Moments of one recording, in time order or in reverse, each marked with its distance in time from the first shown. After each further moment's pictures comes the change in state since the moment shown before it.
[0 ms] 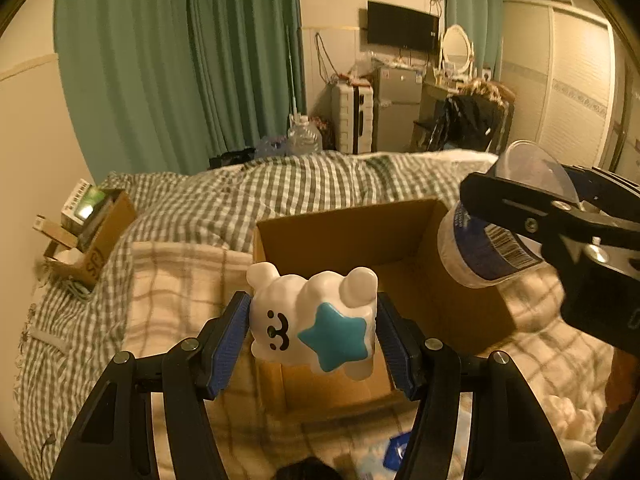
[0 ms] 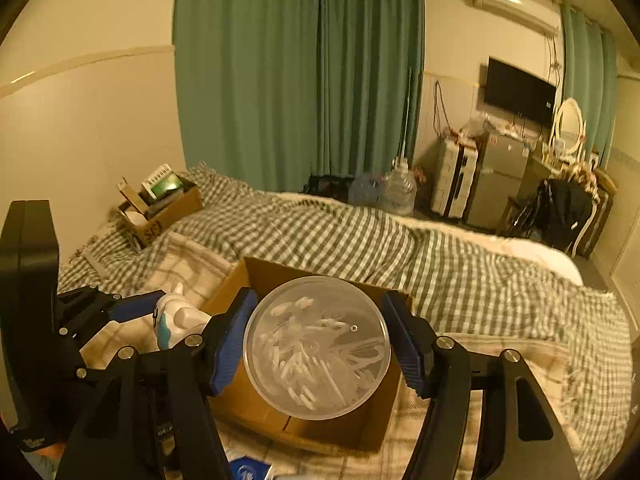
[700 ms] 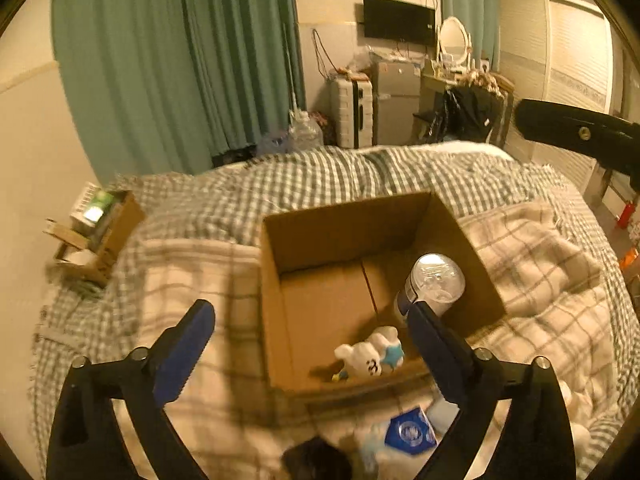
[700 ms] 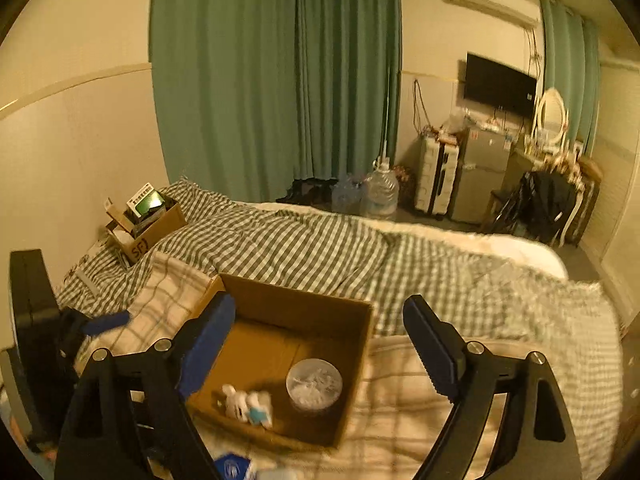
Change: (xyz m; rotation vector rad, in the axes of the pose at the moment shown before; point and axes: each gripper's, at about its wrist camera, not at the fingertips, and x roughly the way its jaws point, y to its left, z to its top) left arm -0.044 -0.003 -0.004 0.026 -0.001 0.024; right arm -0.052 -0.034 0.020 0.031 -0.018 -0.055
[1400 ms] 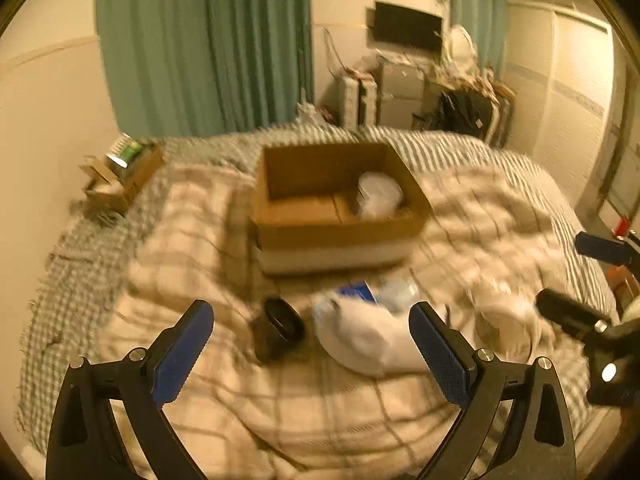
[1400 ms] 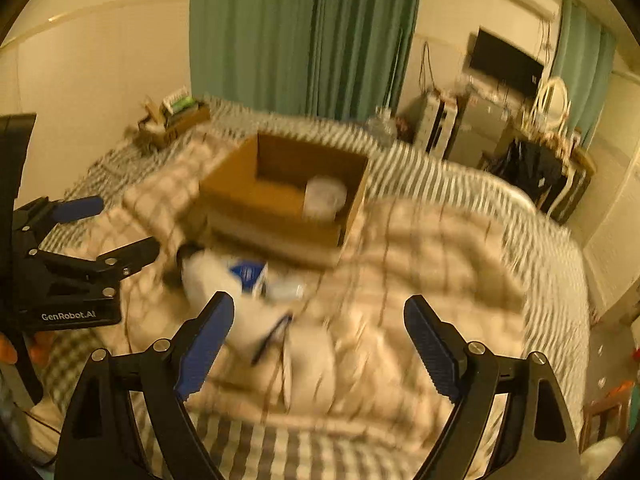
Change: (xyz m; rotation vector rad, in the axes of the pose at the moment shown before) left arm -0.091 -0.044 -0.116 -0.063 0.033 -0.009; right arm -0.118 0.025 -0.168 -0.081 0.217 -0.019
